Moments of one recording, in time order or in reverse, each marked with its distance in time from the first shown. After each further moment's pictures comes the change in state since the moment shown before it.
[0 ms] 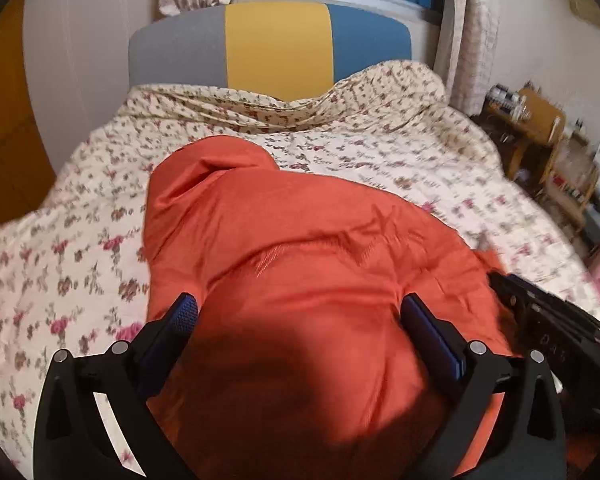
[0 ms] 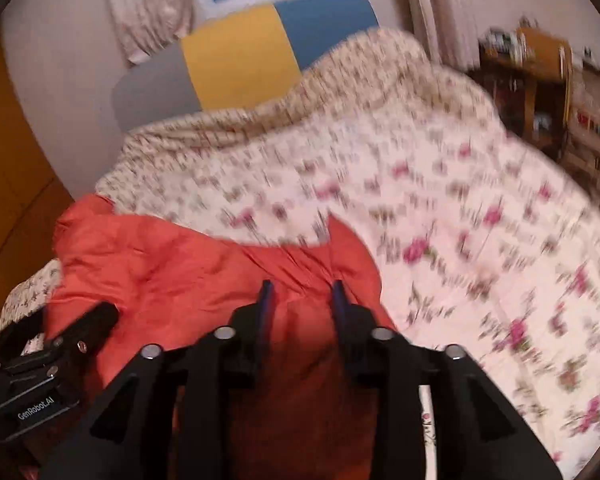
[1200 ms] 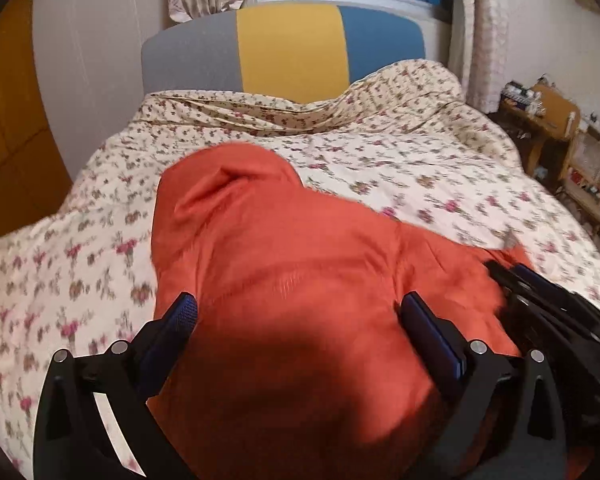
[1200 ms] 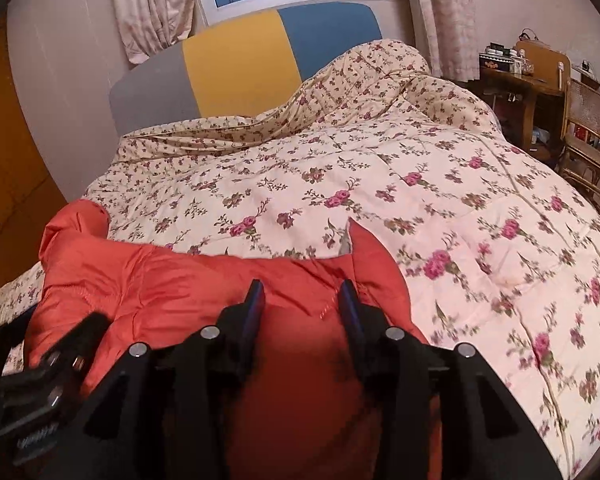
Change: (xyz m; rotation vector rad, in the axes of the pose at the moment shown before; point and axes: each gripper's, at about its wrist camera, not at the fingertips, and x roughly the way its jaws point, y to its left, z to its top) left arm 0.013 -0.008 -0.011 0.029 -0.026 0.086; right arm 0.033 0.000 -0.017 0.008 0.013 -0.037
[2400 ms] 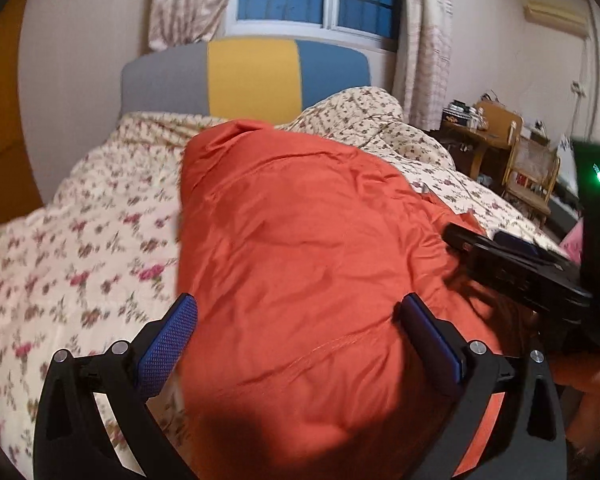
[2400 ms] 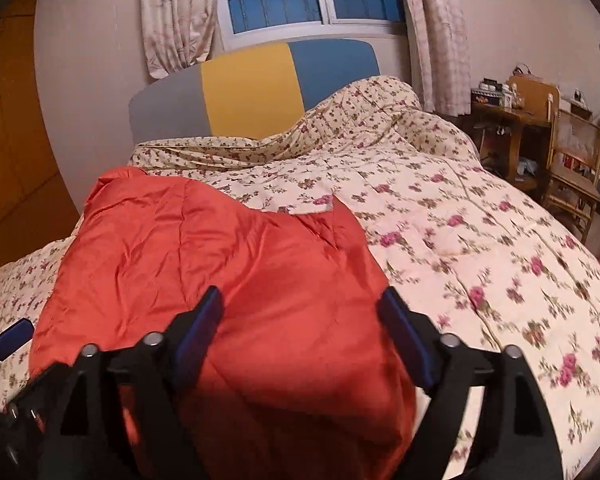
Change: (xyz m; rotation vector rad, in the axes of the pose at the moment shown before) left arm -0.088 0.025 -0.078 0.025 -0.120 -0.170; right arm -0.081 0.003 -0.047 -0.042 -0.099 -0.015
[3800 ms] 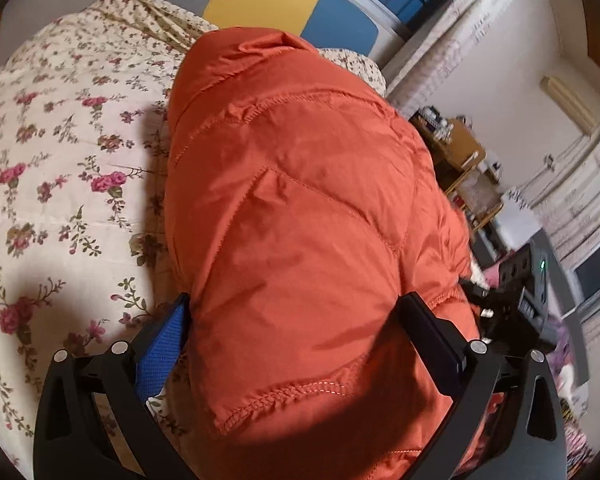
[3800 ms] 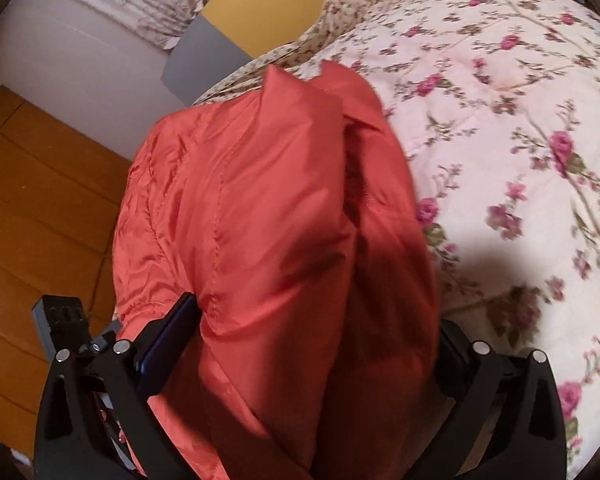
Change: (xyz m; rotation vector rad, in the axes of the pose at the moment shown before) left arm 0.032 0.058 -0.005 -0.283 0.238 -0.350; right arm 0.048 -0.067 -0.007 0.336 0.425 0.520
